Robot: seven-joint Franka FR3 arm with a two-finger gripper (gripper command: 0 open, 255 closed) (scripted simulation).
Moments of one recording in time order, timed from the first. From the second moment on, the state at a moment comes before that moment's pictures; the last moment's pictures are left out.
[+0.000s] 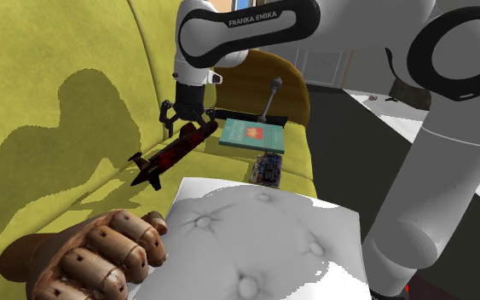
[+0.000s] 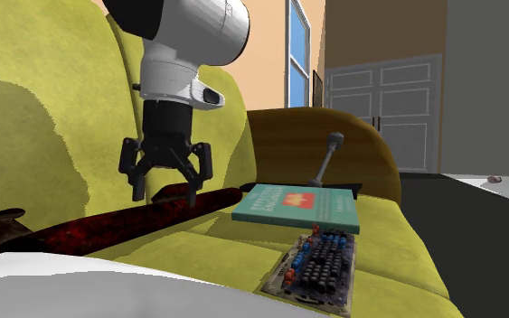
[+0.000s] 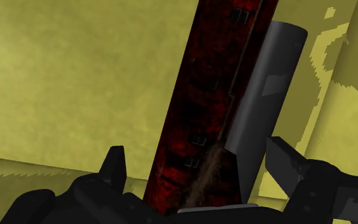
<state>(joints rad) -0.08 0.03 0.36 -1.82 0.04 1.90 1.09</state>
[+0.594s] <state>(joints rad) -0.08 0.03 0.36 -1.83 0.04 1.90 1.08</state>
